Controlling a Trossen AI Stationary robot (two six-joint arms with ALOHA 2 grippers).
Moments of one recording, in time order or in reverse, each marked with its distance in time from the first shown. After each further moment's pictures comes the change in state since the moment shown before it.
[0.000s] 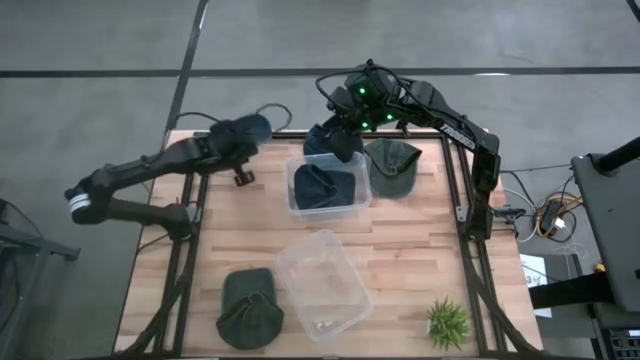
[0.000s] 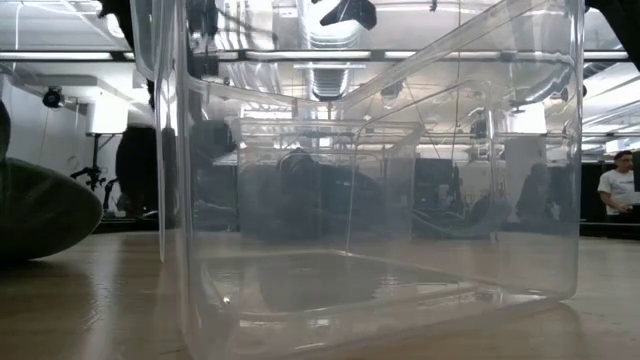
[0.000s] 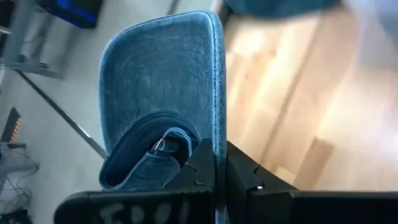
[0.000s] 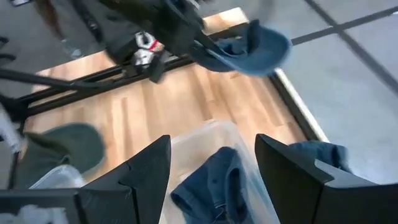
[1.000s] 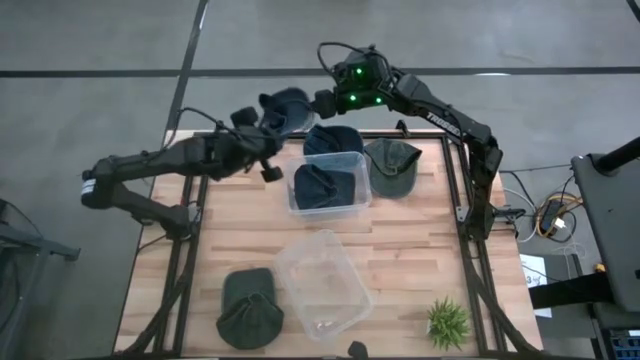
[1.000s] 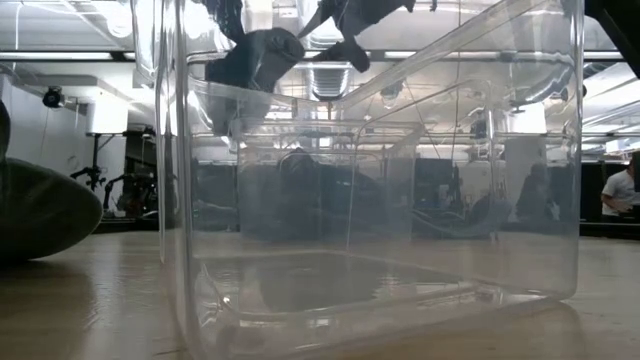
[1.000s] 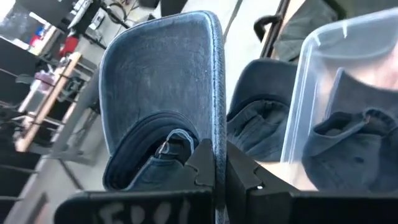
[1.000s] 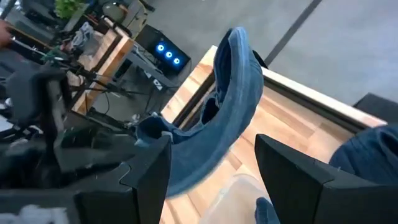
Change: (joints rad) left arm -0.322 0.174 0.363 0.129 -0.190 0.028; right arm -0.175 0.009 -0.232 0.427 -0.127 0.563
